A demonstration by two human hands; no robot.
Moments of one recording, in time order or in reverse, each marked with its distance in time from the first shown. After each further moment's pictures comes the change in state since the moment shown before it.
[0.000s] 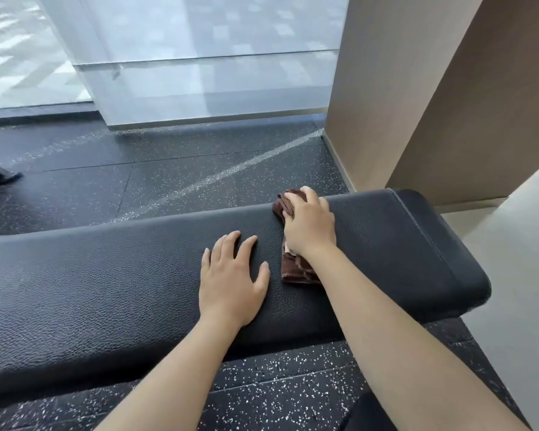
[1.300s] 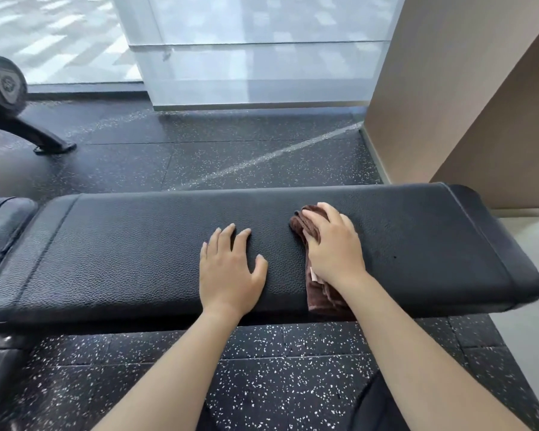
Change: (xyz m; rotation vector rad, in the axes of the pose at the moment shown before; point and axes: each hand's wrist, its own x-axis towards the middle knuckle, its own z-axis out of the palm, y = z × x) left_hand -0.045 -0.071 -0.032 0.007 0.040 -0.174; right_hand -0.079 -0.037 0.020 0.046 -0.006 -0.169
